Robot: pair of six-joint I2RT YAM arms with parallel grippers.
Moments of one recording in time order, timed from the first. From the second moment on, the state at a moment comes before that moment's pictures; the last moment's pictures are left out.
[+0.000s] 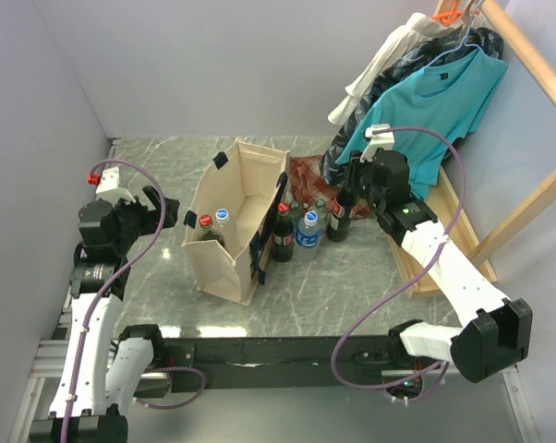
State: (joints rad) left arm 0.06 0.72 0.78 -0.32 0.23 -0.35; right arm 0.36 1.21 1.07 -0.16 0.17 0.11
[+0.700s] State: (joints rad) left arm 0.06 0.72 0.78 -0.32 0.22 -0.35; right arm 0.35 1.22 1.07 -0.16 0.12 0.11
